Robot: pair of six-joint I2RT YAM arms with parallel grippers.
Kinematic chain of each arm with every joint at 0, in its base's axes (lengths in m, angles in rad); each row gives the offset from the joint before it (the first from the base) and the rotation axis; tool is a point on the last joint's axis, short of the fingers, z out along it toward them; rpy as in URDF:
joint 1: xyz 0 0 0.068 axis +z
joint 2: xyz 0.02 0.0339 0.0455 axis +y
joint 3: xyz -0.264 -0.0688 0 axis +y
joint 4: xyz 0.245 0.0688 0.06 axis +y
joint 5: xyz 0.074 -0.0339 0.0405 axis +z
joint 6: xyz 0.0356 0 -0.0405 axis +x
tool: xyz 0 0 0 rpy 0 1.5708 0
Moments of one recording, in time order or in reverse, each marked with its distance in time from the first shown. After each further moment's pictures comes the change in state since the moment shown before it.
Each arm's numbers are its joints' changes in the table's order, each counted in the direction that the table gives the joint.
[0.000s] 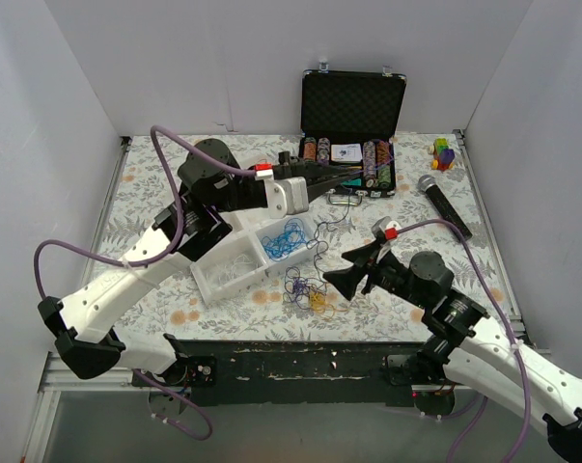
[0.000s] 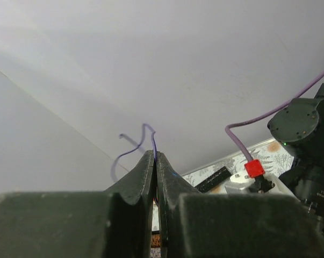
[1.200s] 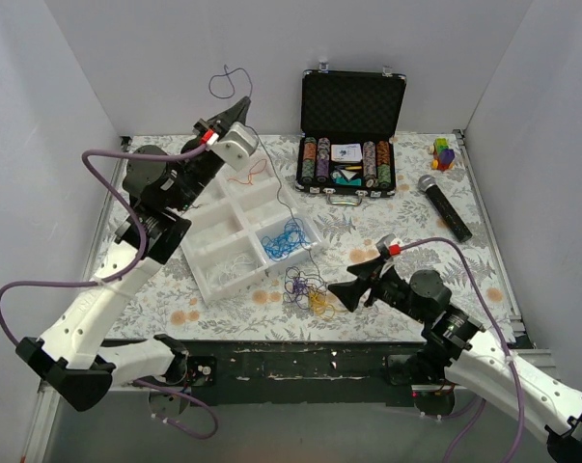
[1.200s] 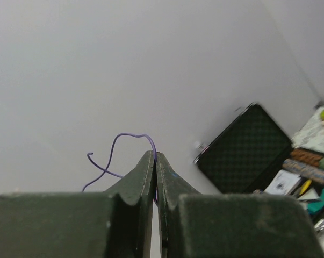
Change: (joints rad) left arm 0.289 -0.184 0.175 -0.121 0.486 0.140; right arm 0.000 -0.098 0.204 -0.085 -0.046 0.047
